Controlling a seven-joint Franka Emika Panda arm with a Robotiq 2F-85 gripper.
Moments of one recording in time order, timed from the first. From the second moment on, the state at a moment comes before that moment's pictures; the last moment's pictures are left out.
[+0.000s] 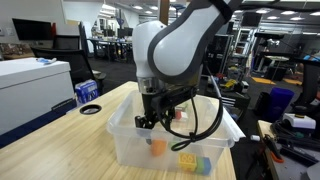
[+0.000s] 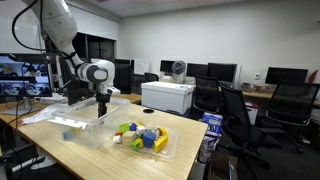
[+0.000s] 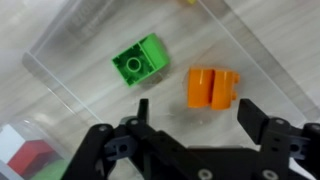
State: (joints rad) arm 0.16 0.42 0.01 -2.17 0.02 2.41 0.57
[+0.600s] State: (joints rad) arm 0.18 0.47 0.02 -2.02 0.03 2.08 0.63
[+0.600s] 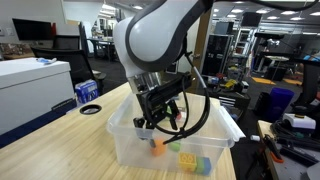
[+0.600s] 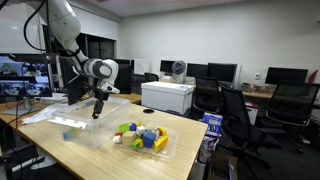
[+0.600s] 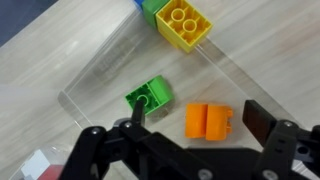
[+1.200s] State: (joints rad) arm 0.18 0.52 0.02 -2.04 0.03 2.25 0.53
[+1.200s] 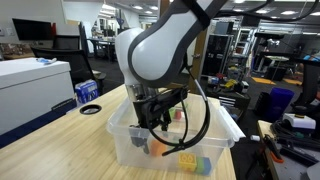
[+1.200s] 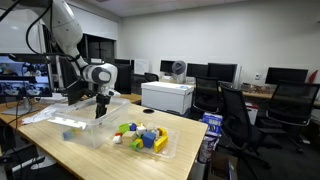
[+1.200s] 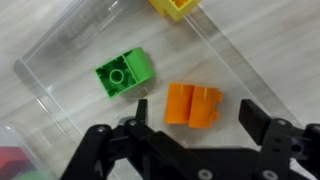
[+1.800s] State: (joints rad) arm 0.17 0.53 0.02 -2.01 0.08 2.15 0.54
